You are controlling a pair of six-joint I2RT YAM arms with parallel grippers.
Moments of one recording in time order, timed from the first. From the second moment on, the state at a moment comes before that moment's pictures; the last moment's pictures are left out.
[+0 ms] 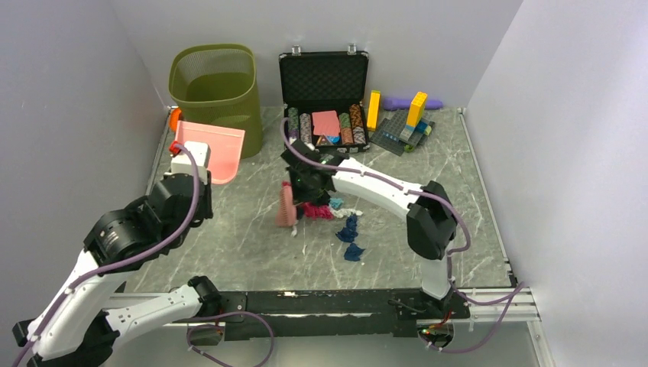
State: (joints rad) left arm -0.83 0.81 1.40 -1.22 -0.74 -0.34; right arm 0.95 1.94 1.66 -0.71 0.00 0.70
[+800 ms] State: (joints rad) left arm -0.83 0.94 1.14 -1.12 -0.56 -0.39; right arm 0.89 1.44 1.56 -1.08 0.20 0.50
